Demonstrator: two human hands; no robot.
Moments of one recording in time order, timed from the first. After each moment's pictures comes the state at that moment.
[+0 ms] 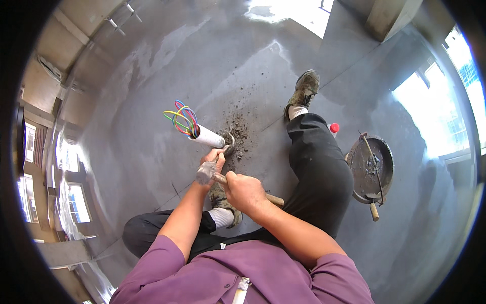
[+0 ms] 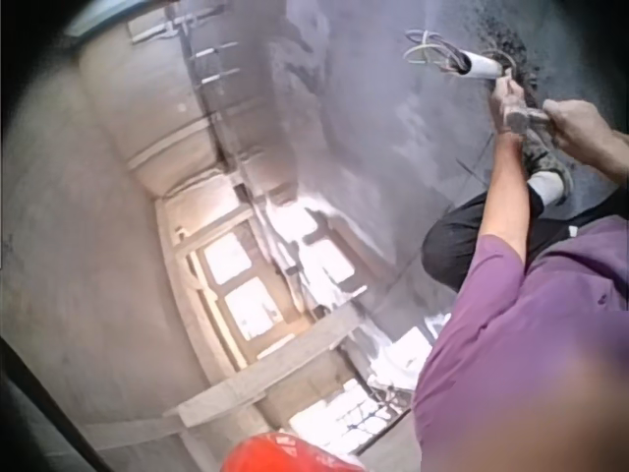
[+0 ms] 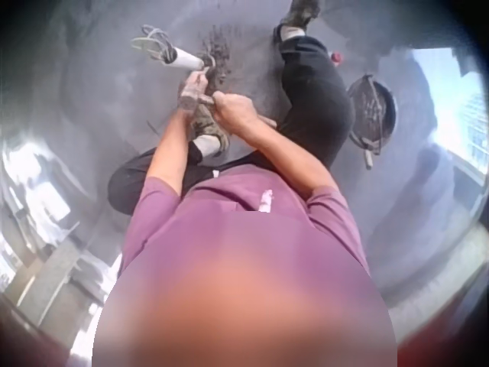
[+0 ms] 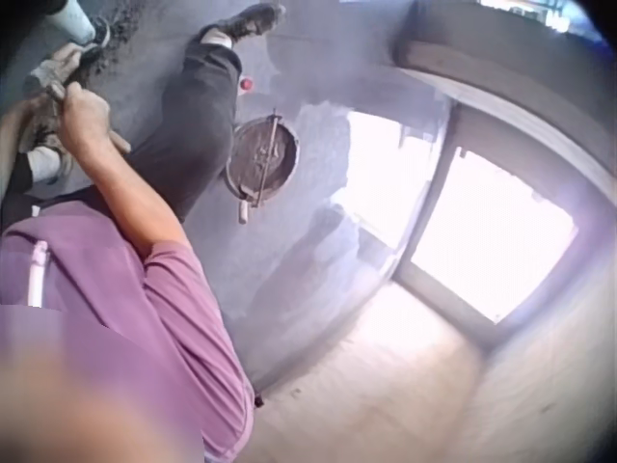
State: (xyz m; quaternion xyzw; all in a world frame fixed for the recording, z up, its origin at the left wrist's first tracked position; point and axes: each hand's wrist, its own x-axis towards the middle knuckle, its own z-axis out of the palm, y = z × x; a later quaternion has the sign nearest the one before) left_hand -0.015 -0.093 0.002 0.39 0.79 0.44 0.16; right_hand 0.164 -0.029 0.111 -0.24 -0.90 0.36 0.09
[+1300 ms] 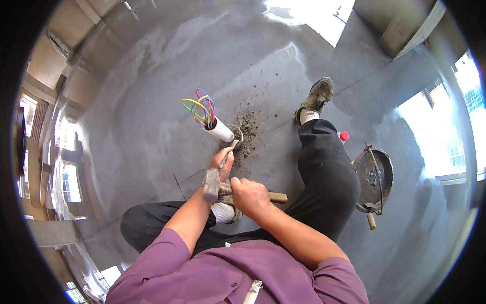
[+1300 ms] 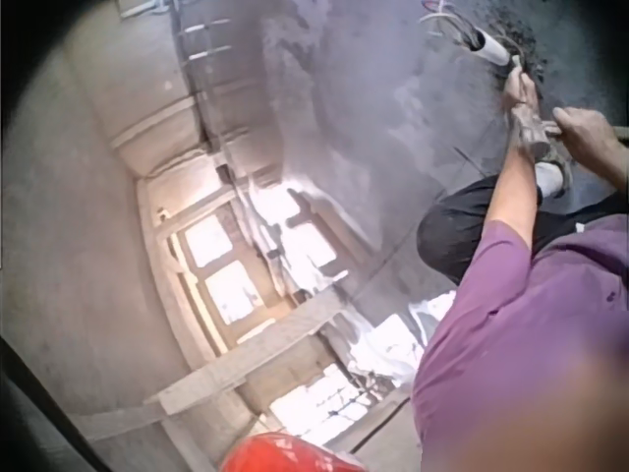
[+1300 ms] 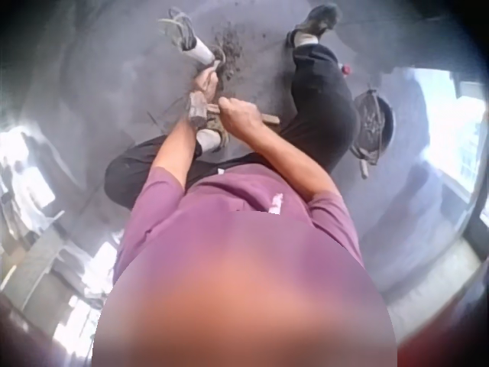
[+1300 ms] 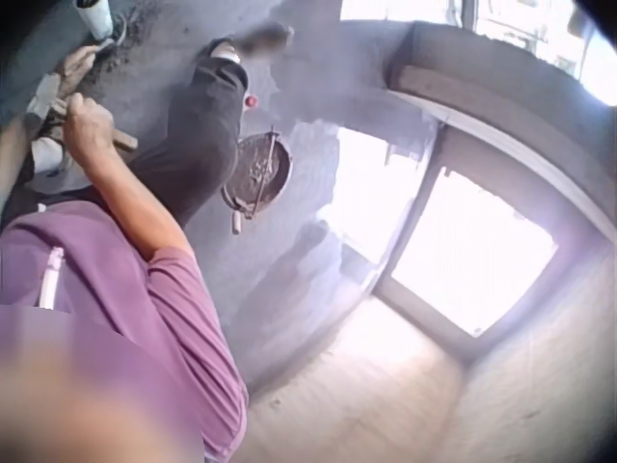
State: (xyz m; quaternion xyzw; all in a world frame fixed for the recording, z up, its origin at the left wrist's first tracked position) left_hand -0.006 -0.105 -0.029 0.34 0.79 0.48 0.17; right_hand 0.167 -0.048 0.096 -0.17 -0.95 0.26 0.08
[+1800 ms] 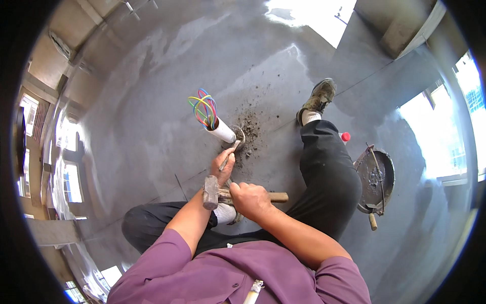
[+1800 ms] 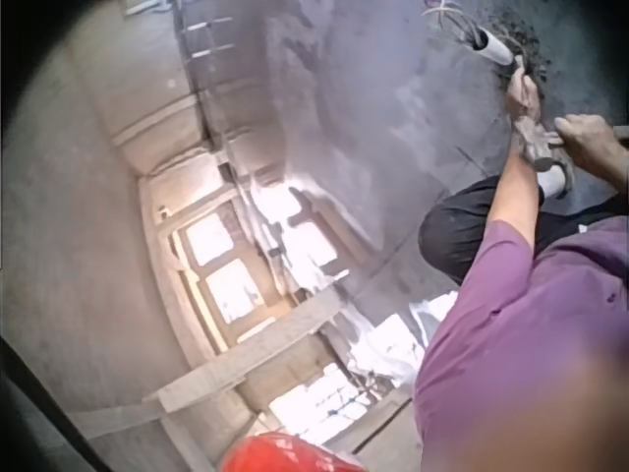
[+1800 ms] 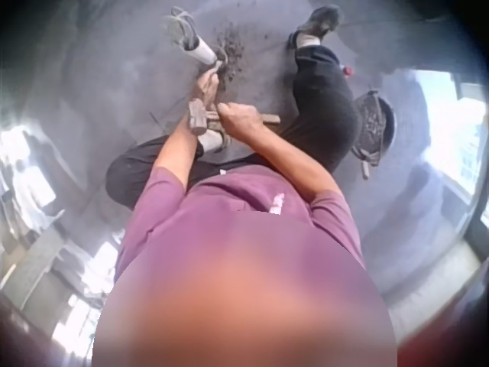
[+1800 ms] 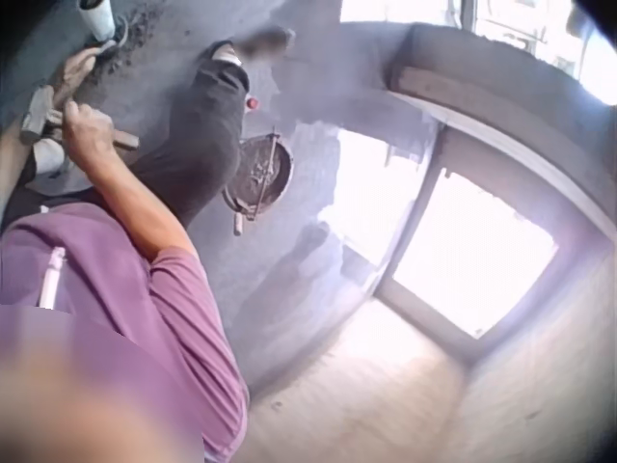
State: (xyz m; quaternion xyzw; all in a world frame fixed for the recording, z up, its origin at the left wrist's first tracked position) left_hand -0.008 -0.112 -0.029 0.33 0.78 0.49 0.19; right_hand 0.171 -0.053 0.098 -0.12 -0.96 0.25 0.09
